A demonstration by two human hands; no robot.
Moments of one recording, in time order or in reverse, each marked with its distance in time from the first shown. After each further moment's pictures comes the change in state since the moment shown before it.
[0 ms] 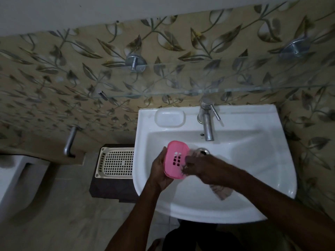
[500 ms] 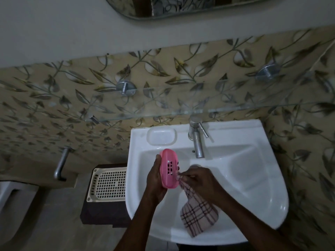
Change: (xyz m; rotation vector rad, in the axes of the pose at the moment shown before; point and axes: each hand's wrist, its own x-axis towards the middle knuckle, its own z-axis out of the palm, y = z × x) left_hand 0.007 0.014 0.029 0.186 0.105 0.238; right_hand -0.002 0.002 0.022 0.699 0.469 0.553
